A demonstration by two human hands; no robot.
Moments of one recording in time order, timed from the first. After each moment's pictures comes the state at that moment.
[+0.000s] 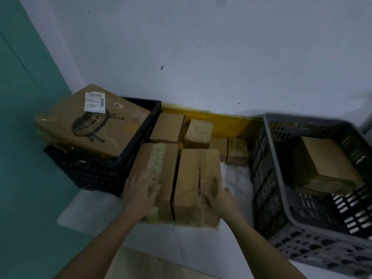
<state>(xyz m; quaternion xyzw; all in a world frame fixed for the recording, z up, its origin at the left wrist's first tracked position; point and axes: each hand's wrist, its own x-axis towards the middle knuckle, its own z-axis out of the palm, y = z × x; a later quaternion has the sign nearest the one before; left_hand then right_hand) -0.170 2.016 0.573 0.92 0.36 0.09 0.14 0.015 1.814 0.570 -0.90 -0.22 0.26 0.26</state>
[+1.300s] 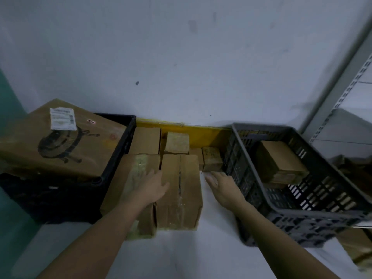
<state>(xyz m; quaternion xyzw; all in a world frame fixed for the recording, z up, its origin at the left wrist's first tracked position) -0.097 2.021 0.651 0.95 0.24 -0.08 0.18 0.003 1.801 0.658 -0.94 -0.24 0.10 0.21</state>
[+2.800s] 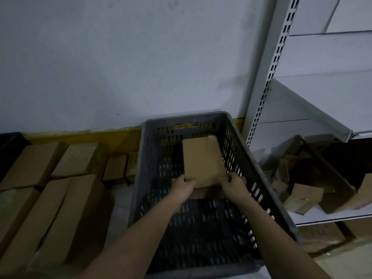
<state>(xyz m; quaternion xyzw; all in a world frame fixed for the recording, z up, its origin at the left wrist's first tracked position) 0.237 1.685 0.590 0.75 0.29 -0.09 0.59 0.303 1.521 0.589 -0.87 0.02 0.19 0.45</state>
